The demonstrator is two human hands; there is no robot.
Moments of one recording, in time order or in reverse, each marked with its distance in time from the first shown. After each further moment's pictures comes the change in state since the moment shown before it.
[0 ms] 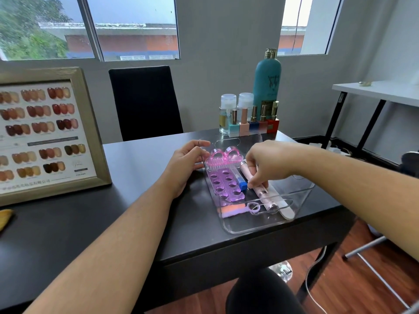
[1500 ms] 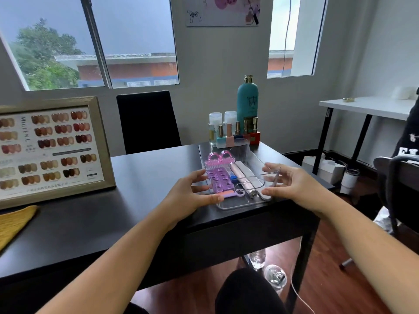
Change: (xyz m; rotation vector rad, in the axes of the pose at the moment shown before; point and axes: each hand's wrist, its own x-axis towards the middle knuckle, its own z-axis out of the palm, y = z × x) left_hand -0.096 0.027 0.038 0.365 -0.140 -0.061; right_hand -0.072 0.091 0.085 1.142 0.445 -0.212
